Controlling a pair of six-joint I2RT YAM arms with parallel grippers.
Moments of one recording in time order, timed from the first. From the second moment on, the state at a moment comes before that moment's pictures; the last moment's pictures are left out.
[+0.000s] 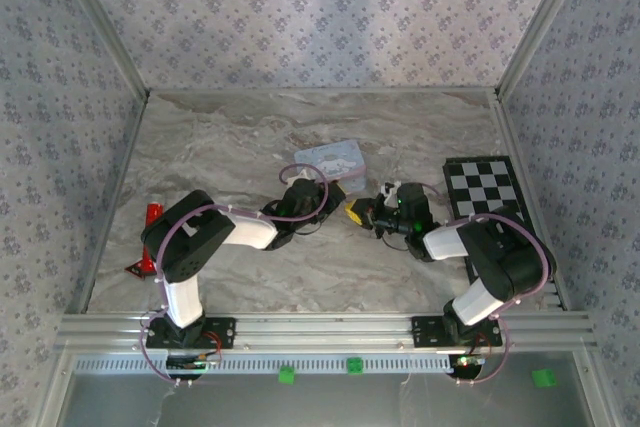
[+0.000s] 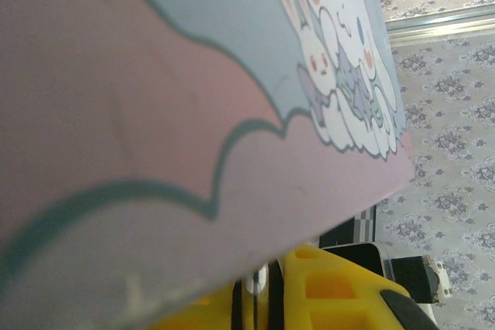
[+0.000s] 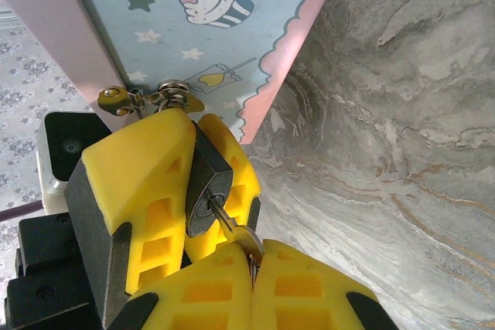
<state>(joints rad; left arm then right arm) -0.86 1.83 0.78 0.65 -0.02 -1.39 0.44 1.57 0.38 0.78 -0.57 1.40</state>
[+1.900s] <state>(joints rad) -0.90 1.86 0.82 0.62 -0.08 -1.38 0.39 1.59 0.46 0.65 -0.66 1.33</state>
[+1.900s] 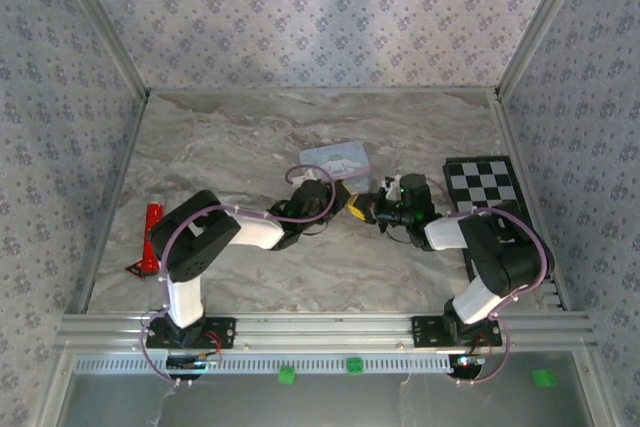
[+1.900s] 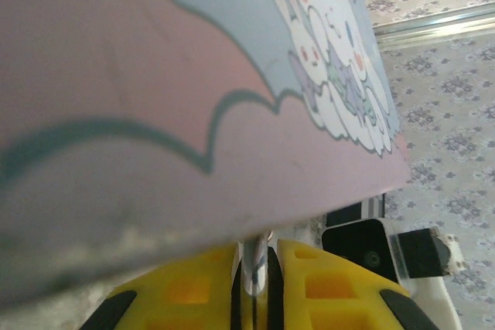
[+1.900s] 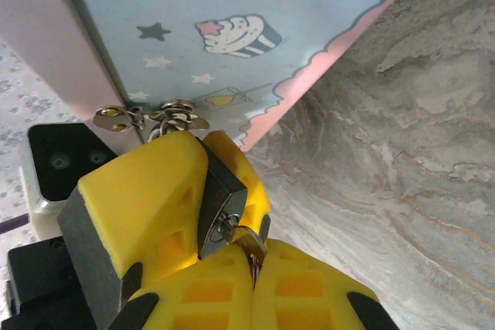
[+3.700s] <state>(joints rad) -0.95 1.82 0.78 0.52 0.10 -1.33 0.45 0.96 0.41 0.11 -0.29 0.72</state>
